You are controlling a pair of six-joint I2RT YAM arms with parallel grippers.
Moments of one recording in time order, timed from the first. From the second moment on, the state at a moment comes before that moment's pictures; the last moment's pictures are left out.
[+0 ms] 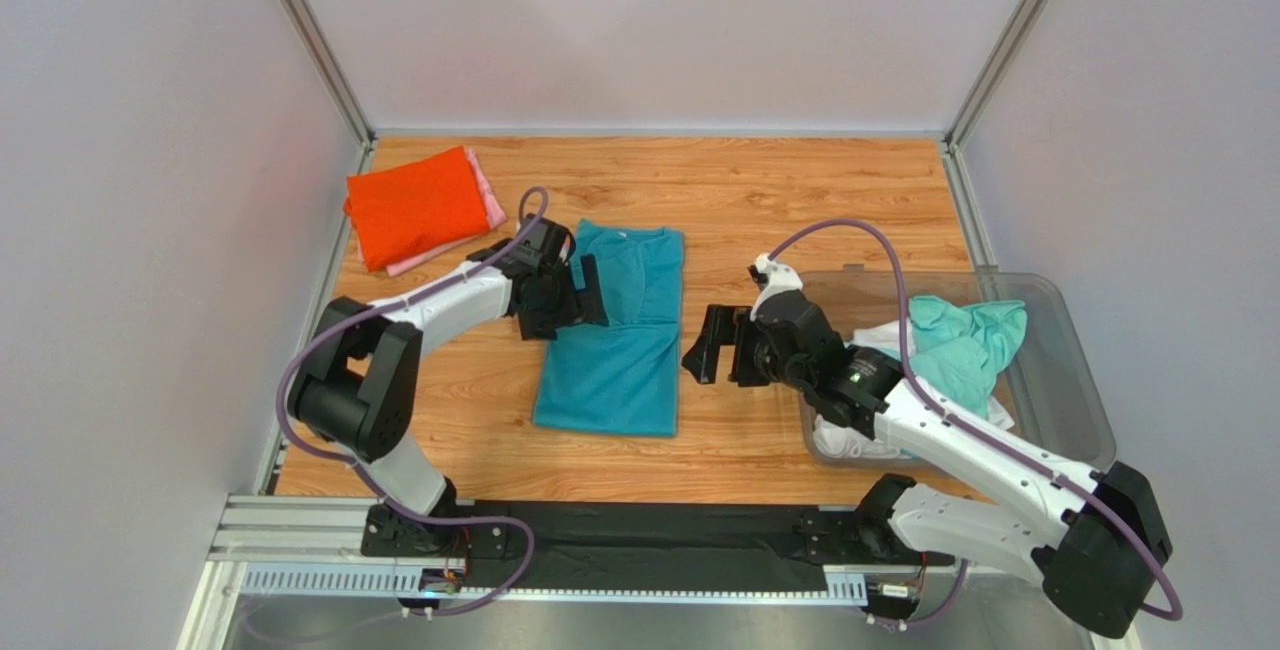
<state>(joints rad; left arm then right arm) -0.44 1.64 1.00 -0.43 0.10 -0.63 0.78 1.01 0.68 -0.33 0.07 0.69</state>
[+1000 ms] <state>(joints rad) -0.37 0.82 0.48 -0.70 -0.04 -0.75 1.26 1.44 0.88 -0.38 0.22 0.67</state>
